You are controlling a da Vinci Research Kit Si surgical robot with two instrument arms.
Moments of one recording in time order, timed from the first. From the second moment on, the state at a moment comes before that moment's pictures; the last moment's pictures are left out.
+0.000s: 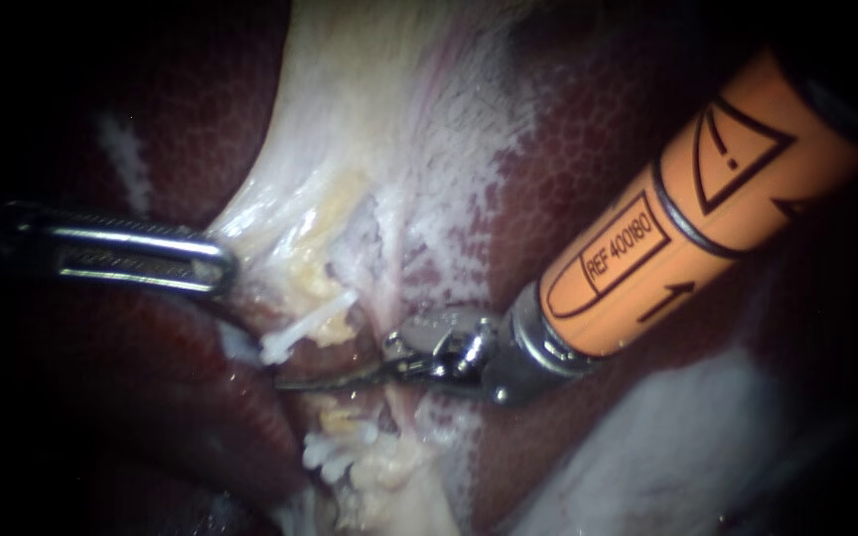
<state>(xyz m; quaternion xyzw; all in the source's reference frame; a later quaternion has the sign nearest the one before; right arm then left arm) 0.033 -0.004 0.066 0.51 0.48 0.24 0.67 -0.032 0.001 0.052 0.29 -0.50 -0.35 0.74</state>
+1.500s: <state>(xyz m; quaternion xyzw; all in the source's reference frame) 0.023 -0.001 0.063 0.43 0.53 0.23 0.69 -0.032 0.001 0.053 0.29 -0.50 -0.35 0.74</state>
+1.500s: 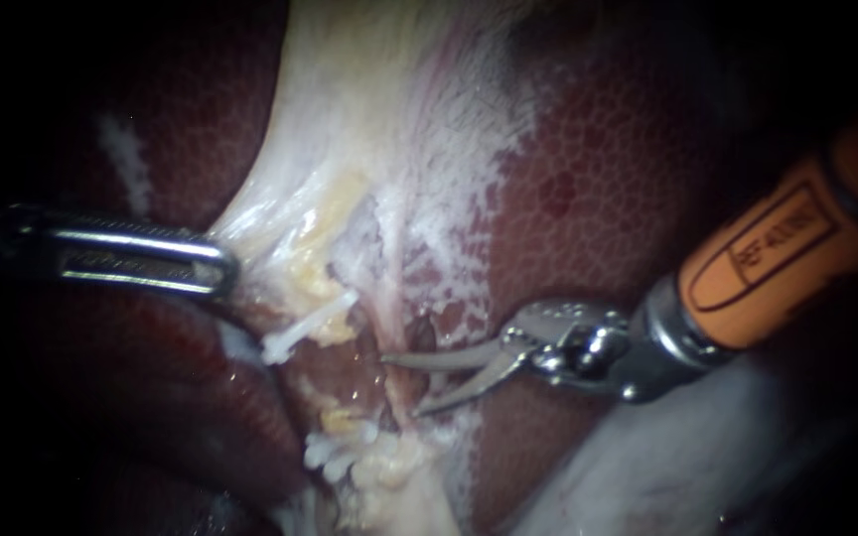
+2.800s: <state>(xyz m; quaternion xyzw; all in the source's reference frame) 0.016 0.001 0.057 0.10 0.54 0.14 0.82 -0.032 0.001 0.053 0.29 -0.50 -0.35 0.74</state>
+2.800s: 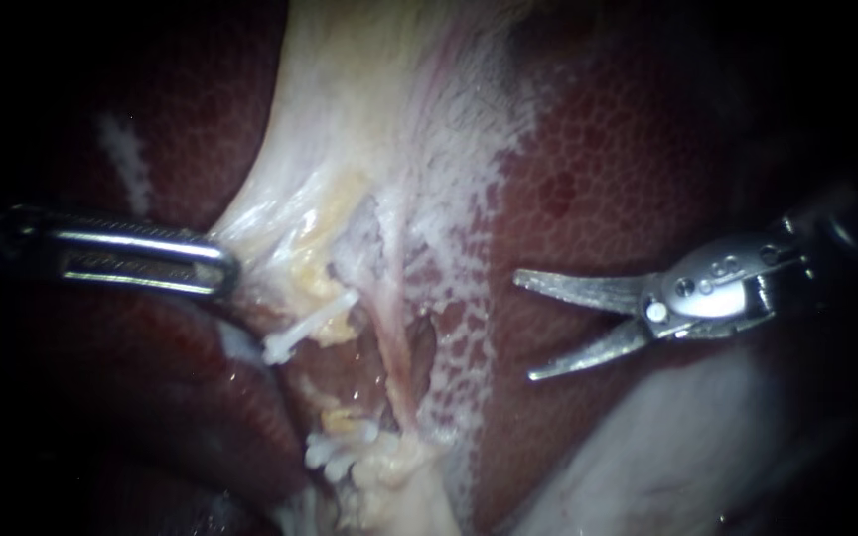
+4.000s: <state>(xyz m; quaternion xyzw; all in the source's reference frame) 0.016 0.001 0.058 0.09 0.54 0.13 0.83 -0.038 -0.002 0.062 0.28 -0.50 -0.34 0.74</state>
